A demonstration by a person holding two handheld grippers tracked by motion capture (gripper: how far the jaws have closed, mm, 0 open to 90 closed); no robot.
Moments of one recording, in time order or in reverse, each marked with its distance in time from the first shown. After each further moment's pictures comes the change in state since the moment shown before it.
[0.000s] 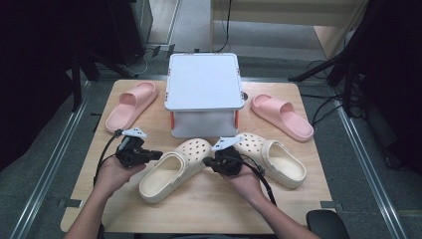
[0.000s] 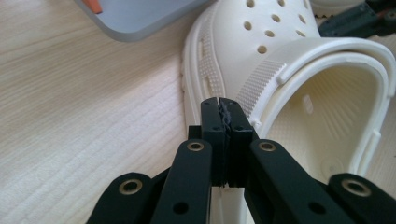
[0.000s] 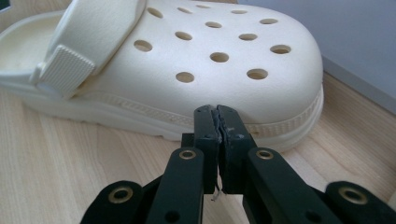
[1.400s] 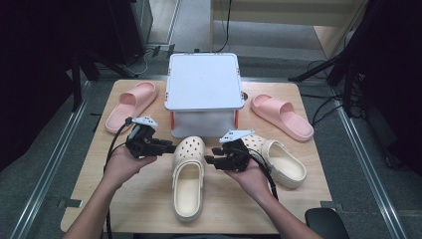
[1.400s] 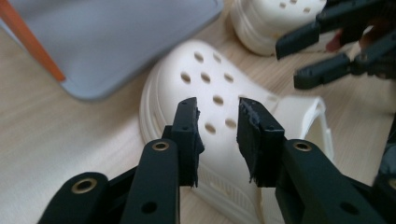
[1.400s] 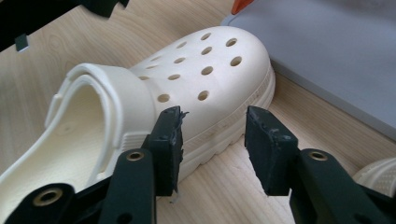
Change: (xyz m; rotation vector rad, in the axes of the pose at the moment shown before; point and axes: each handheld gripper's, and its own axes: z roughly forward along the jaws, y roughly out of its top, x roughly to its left) left arm -0.020 0.058 -0.008 -0.031 -0.056 0.037; right arm -0.006 0.012 -0.029 -0.049 0.010 0.088
